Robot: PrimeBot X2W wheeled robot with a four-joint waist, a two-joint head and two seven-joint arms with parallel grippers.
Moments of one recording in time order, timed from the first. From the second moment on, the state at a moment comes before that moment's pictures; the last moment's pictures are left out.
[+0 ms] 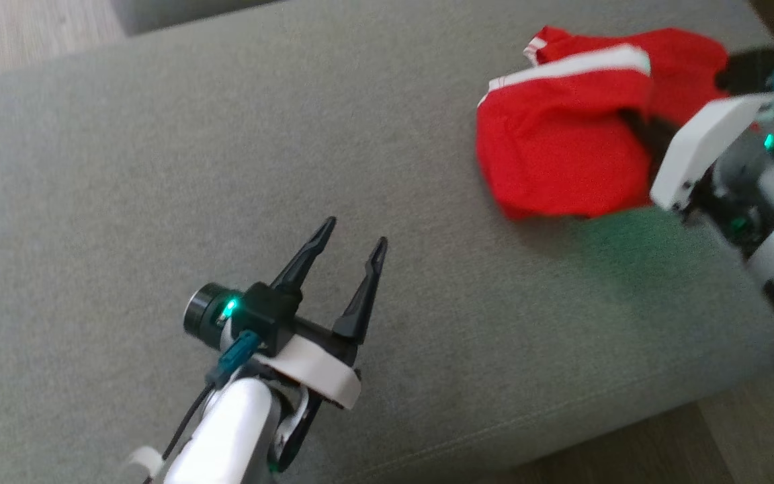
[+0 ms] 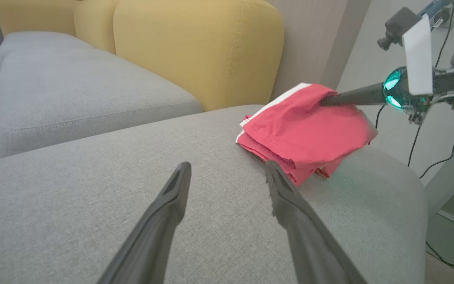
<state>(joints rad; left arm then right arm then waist) -0.23 0.05 -0.48 0.21 -0.15 -0.05 -0.26 -0.90 -0.47 0.84 0.79 1.08 0.13 0.24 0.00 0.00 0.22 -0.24</state>
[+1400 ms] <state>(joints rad) -0.21 0.09 -0.30 0.14 -0.16 0.06 -0.26 -1.24 -0.65 1.12 0.97 0.89 0.13 -0.25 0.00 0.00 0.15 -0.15</state>
